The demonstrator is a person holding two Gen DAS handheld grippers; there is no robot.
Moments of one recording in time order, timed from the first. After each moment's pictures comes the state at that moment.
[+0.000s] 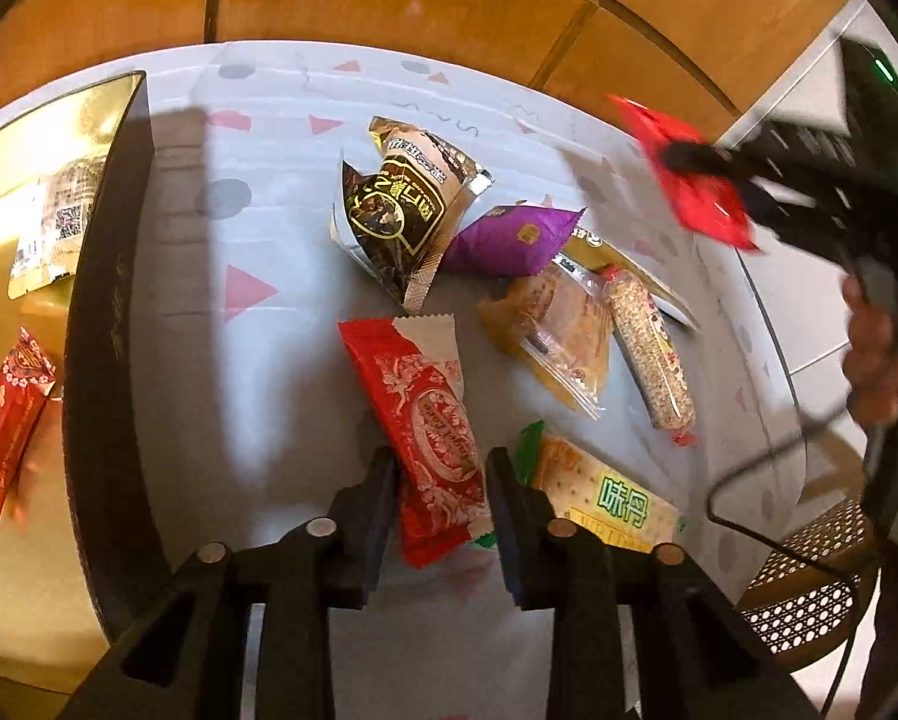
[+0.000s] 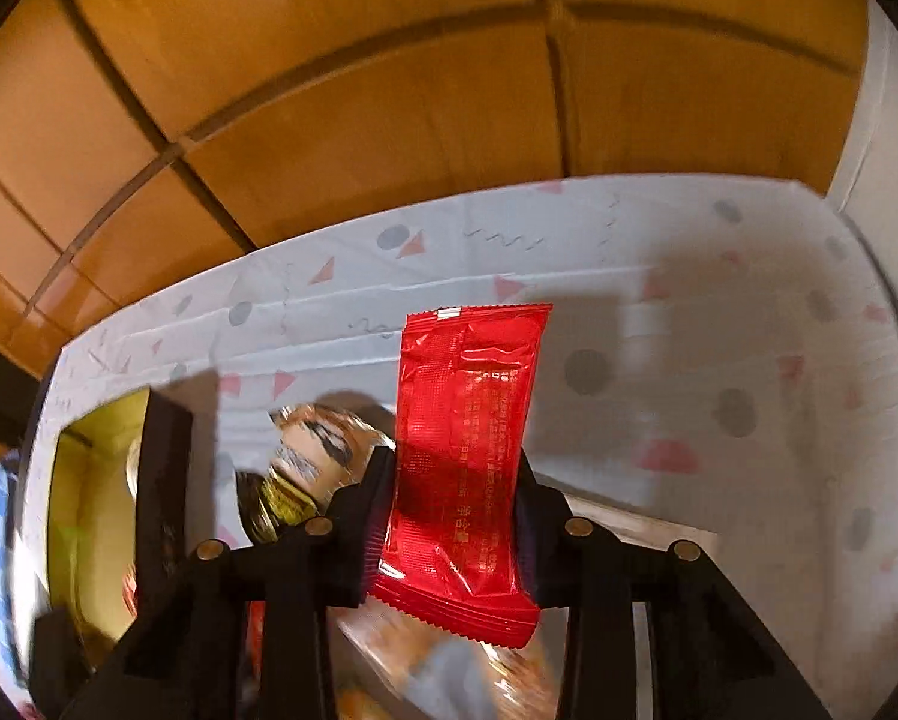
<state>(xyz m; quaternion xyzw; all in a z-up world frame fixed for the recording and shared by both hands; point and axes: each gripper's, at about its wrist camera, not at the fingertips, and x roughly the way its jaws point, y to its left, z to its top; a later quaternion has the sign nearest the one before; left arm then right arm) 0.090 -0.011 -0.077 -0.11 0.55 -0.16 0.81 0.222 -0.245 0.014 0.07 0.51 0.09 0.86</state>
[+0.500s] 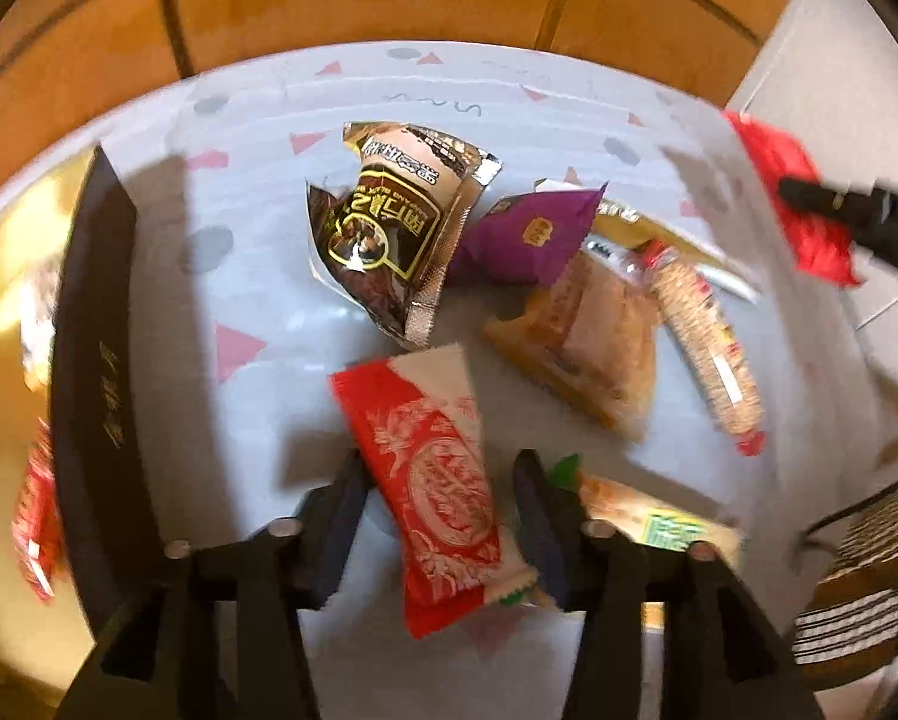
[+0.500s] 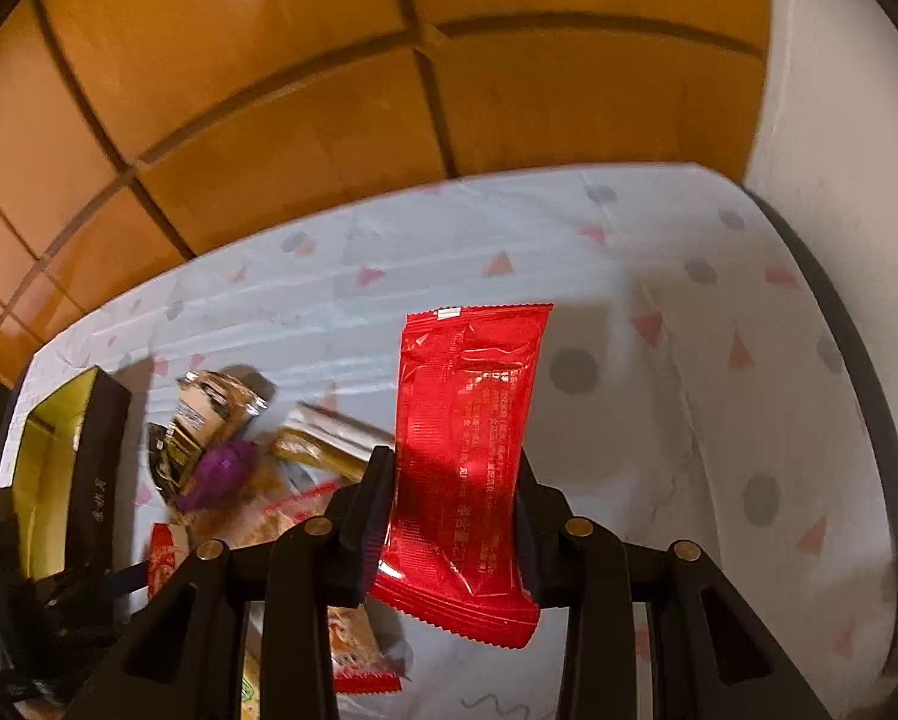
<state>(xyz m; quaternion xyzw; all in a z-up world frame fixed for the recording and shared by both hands) 0.118 -0.050 -0.084 0.02 0.56 -0.10 0.82 0.189 -0.324 0.005 0.07 0.48 0.06 0.87</state>
